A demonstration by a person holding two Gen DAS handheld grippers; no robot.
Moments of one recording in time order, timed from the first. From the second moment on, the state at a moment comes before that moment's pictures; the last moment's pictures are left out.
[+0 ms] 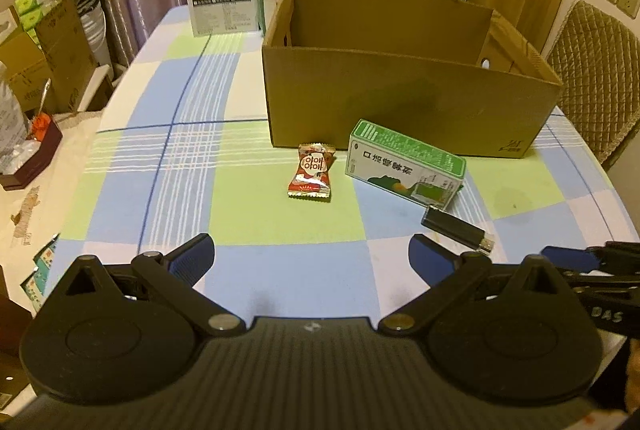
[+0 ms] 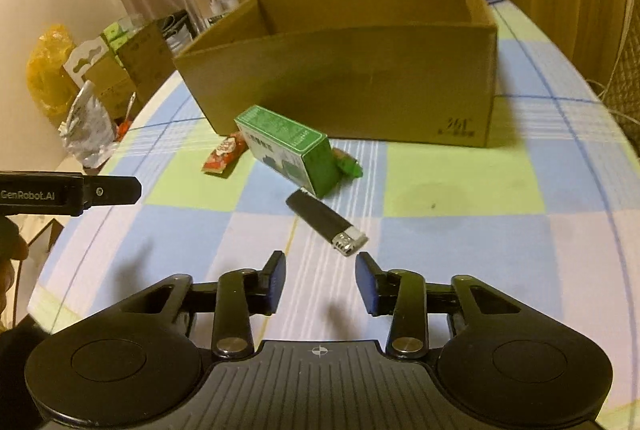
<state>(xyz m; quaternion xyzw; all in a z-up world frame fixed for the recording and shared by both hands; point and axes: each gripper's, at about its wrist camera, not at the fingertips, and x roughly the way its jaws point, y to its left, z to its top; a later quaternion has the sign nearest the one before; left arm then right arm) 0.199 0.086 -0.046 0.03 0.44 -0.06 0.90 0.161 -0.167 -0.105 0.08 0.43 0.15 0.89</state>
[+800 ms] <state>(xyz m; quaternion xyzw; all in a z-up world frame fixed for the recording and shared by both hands) 0.252 0.109 -0.087 -0.02 0.45 -0.05 0.89 0.197 -0.134 -0.150 0.08 0.41 0.07 0.90</state>
